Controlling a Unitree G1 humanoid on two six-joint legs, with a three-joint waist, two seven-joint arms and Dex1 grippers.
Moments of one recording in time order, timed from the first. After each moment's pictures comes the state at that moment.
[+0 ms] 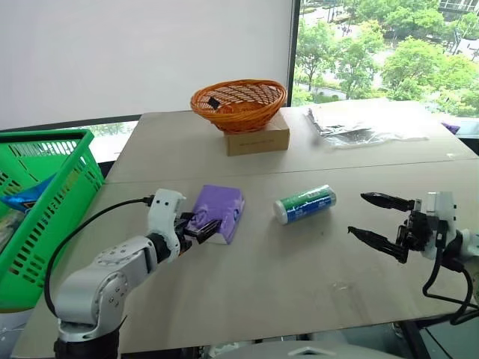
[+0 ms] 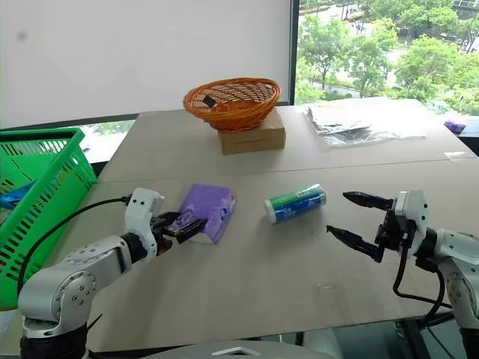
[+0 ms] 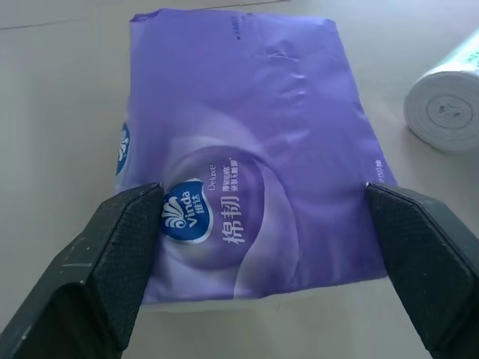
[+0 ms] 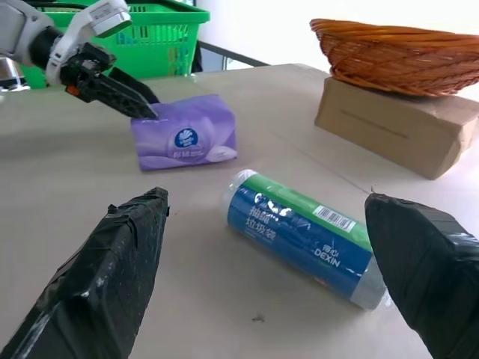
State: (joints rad) left arm 0.02 0.44 0.30 -0.61 -0.55 1.18 -0.32; right arm 0.11 -0.72 -0.25 -0.27 0.63 0.21 1.15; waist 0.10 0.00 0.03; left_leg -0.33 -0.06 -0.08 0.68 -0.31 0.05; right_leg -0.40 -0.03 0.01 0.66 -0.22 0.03
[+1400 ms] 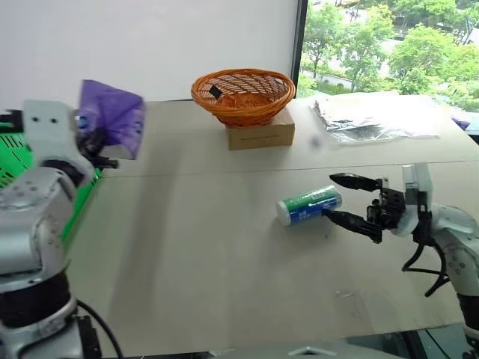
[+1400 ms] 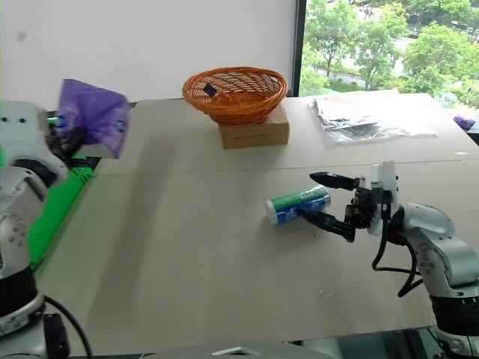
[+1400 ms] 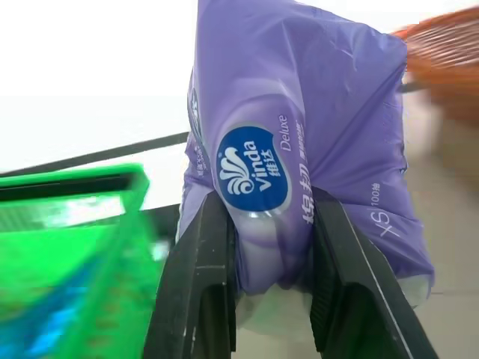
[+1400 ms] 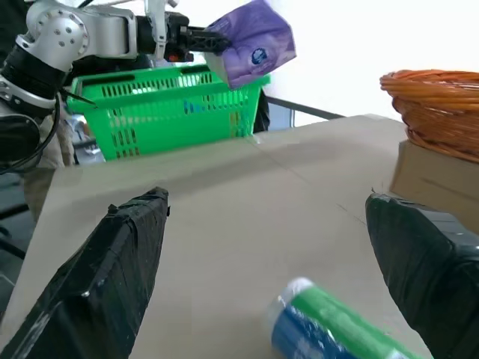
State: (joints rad) left arm -0.30 0.85 0.57 -0.31 -0.32 0.95 -0.15; right arm -0.18 -0.60 -0.09 -0.33 0.75 0.43 1.05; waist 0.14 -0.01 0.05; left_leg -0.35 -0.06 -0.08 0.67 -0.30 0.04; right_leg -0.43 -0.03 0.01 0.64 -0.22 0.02
